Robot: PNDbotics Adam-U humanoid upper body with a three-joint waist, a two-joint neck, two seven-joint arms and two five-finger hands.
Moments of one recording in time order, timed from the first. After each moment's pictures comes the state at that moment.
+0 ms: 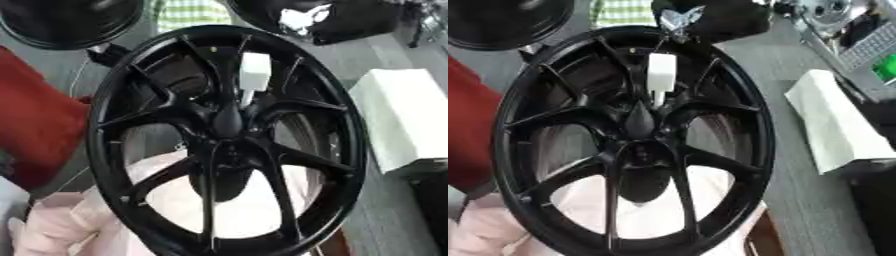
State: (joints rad) left arm -0.15 0.42 0.05 -1.91 0.26 -0.09 -0.45; right arm -0.82 -0.90 0.30 -1.99 0.19 0.43 0.48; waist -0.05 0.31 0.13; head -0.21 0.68
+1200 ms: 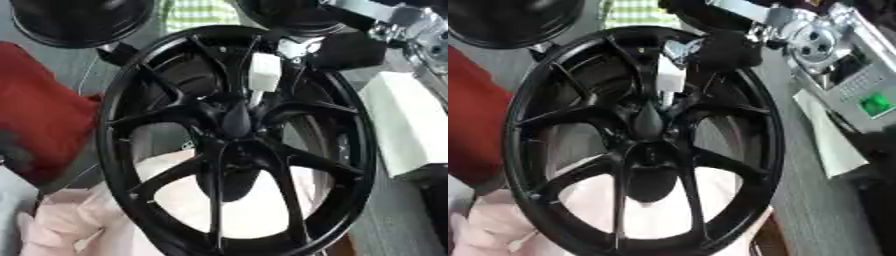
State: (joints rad) left arm -0.13 0.42 0.06 -1.90 0.24 -0.10 -0.45; right arm -0.76 -0.82 0.33 -1.99 0.26 0.47 0.46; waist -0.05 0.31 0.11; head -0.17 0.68
